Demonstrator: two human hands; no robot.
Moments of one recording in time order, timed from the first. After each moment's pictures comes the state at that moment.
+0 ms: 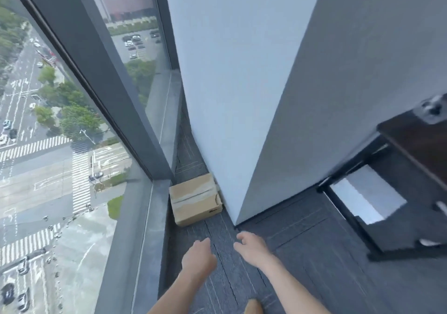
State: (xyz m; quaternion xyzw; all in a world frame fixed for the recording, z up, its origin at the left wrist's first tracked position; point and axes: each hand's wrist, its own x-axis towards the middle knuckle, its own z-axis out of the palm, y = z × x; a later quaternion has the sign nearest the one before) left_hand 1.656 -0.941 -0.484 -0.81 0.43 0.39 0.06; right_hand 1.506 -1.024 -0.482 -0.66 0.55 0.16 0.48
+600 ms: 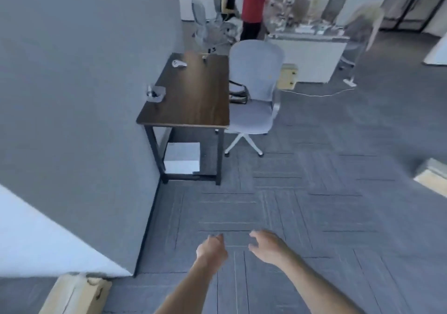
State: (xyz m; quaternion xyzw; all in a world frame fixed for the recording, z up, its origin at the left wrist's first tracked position) left_hand 1.330 -0.816 -0.367 -0.42 0.84 0.27 0.23; right_hand 1.197 -0.700 -0.335 -0.39 0.85 -0.02 0.36
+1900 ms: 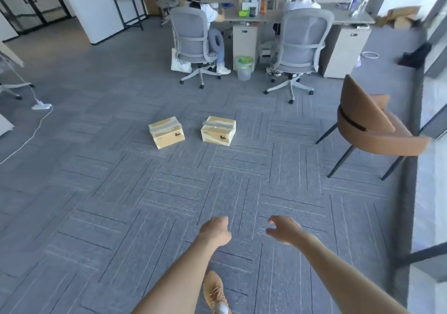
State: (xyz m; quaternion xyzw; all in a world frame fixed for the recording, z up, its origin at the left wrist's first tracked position) left_hand 0.565 -0.049 -0.359 0.20 0.92 0.07 0.34; right_hand 0.659 0.153 -0.369 0.23 0.90 -0.24 0.28
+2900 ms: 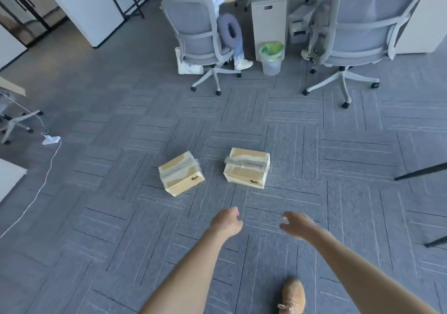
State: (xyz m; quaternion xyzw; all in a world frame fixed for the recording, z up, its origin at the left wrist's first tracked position) left_hand -0.128 0.227 -0.369 0.14 0.91 0.05 0.38; right_hand -0.026 0.429 -0.425 0.23 0.85 -0.32 0.34
